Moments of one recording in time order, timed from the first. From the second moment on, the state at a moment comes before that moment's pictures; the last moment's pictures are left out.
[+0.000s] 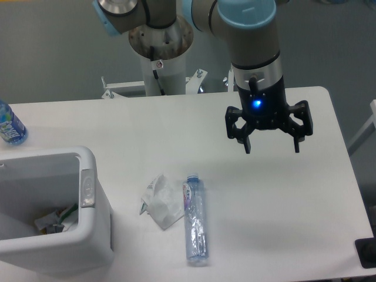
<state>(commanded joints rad) 2.52 -1.80 -1.44 -1.03 1.64 0.77</state>
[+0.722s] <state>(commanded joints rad) 2.51 -1.80 -1.46 -1.03 1.63 0.75</state>
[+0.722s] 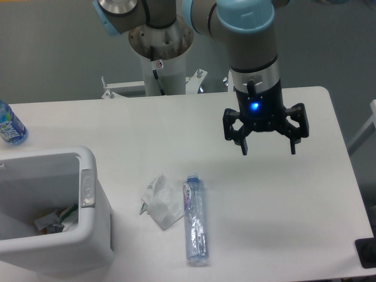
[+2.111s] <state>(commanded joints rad) 2.34 -1.92 -1.68 -1.01 1.33 0.60</state>
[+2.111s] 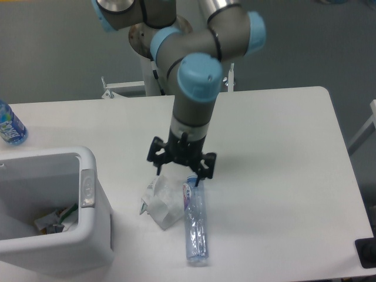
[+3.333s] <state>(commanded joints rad) 2.29 -2.08 -1.66 -0.85 1.37 0.44</state>
